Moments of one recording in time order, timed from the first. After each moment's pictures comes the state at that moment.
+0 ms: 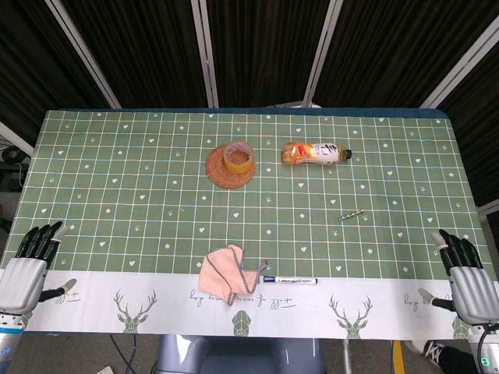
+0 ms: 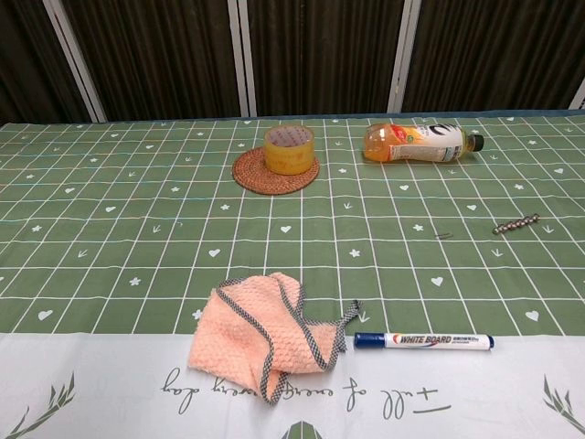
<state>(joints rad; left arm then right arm) -0.09 -1.24 0.02 -1.45 1.61 1.52 -0.02 0.05 -1.11 0.03 -1.58 -1.51 1.45 0.05</state>
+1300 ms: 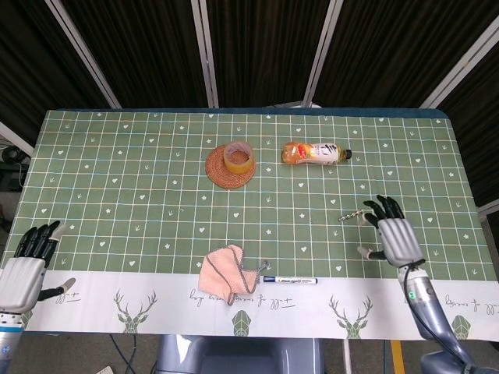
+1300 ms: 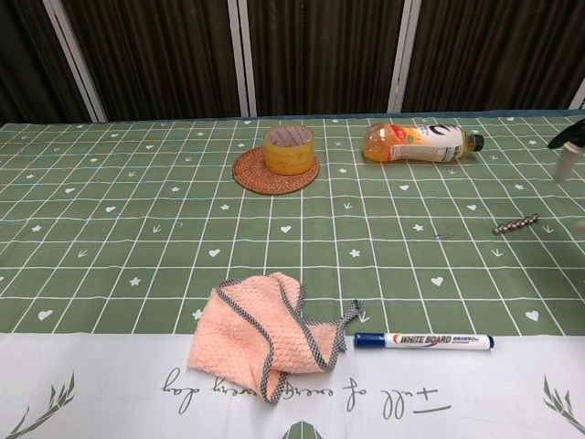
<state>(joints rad) -0.09 -1.24 0.02 -1.47 1.58 1.50 -0.02 0.36 -1.36 0.19 -1.48 -1.36 1.15 -0.07</state>
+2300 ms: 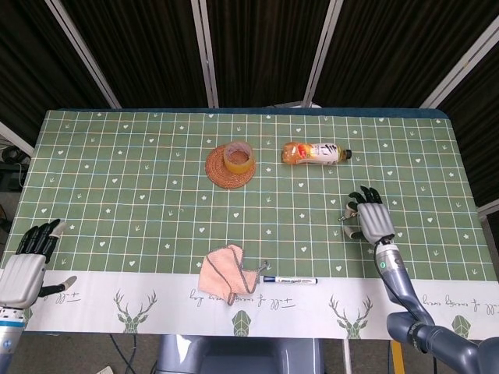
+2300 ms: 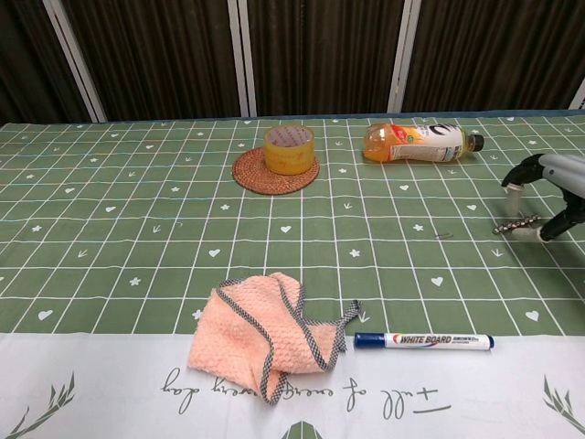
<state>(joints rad) -0.11 -1.23 0.00 -1.49 1.53 1.44 -0.04 0.53 -1.65 0.20 -0.99 -1.27 0.97 0.01</state>
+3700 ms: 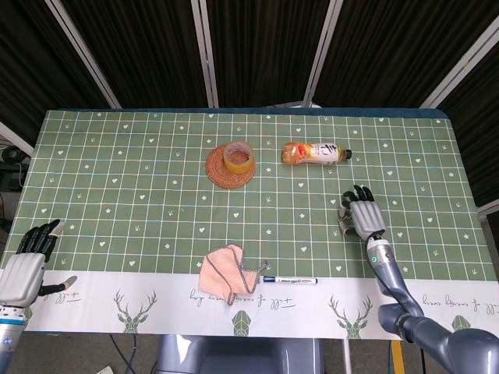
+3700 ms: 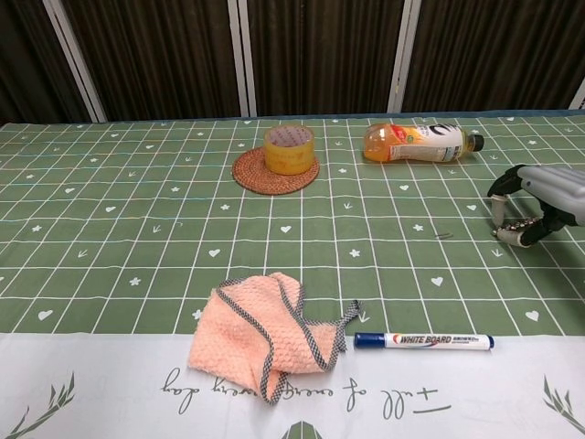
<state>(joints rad) -0.11 -1.22 0.00 -1.50 1.50 1.41 -0.06 0.58 -1.77 0.19 -0.78 -1.29 0.92 0.08</state>
